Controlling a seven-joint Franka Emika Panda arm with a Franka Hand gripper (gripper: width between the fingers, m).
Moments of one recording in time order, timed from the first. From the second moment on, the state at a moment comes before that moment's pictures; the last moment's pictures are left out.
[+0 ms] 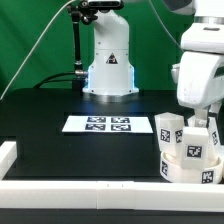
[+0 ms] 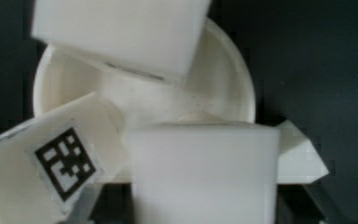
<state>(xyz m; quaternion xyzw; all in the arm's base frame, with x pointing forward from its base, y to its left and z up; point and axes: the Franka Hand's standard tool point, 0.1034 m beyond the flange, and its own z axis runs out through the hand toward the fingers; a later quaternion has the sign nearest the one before) 0.570 0.123 0.078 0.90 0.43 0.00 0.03</state>
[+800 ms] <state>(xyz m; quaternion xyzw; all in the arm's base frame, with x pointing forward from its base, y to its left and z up) 0.568 0.127 0.078 1.00 0.04 0.02 -0.01</state>
